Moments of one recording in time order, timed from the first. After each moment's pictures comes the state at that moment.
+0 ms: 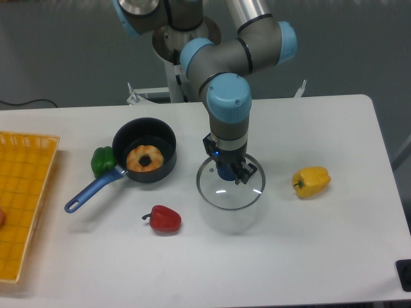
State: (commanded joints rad) arm 2.49 -1.84 -1.74 -1.09 1.59 1.19
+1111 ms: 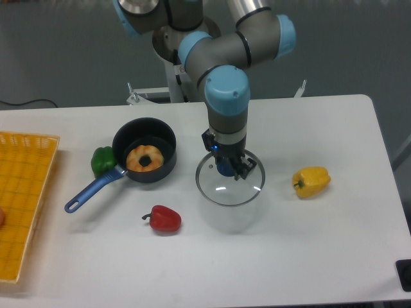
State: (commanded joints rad) arm 2.48 -1.77 -1.75 -1.14 1.59 1.19
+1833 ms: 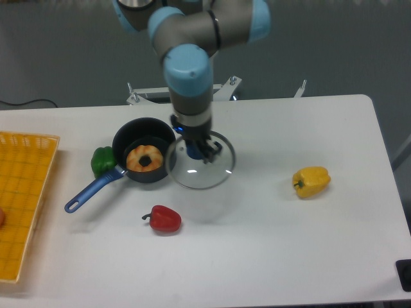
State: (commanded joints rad) arm 2.28 -1.66 -1.83 -1.24 1.61 1.04
